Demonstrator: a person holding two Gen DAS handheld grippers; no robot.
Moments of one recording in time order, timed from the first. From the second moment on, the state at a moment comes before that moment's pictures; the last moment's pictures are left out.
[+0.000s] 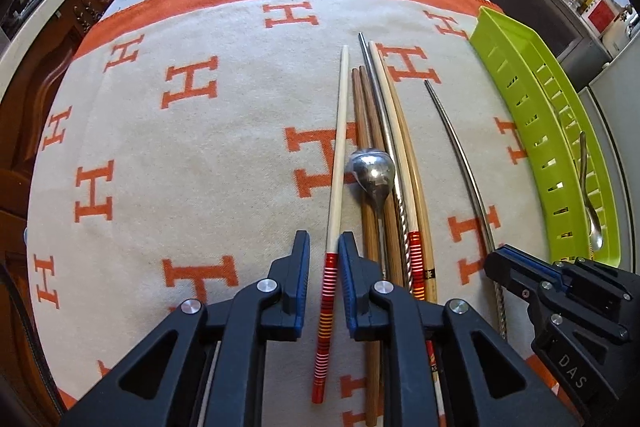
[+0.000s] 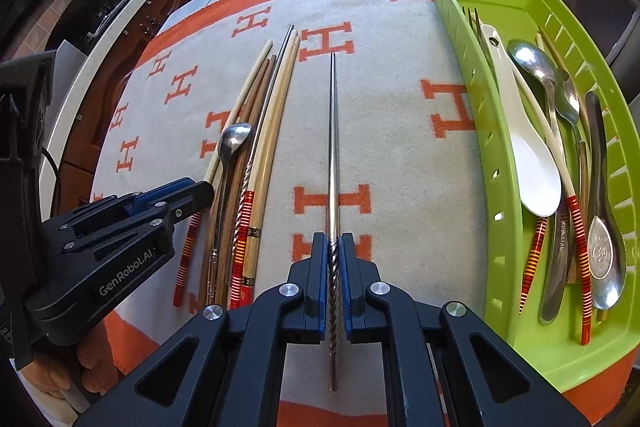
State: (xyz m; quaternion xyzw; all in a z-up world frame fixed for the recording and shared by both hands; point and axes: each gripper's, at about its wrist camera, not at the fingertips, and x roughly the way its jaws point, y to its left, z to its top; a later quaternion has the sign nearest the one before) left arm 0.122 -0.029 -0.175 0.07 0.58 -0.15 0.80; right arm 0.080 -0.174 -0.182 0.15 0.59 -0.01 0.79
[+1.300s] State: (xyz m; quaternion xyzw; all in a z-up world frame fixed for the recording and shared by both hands) left arm 0.088 -0.011 -0.094 -0.06 0.50 -0.21 0.84; right arm 0.040 -0.267 -0.099 0.15 0.43 -0.09 0.89
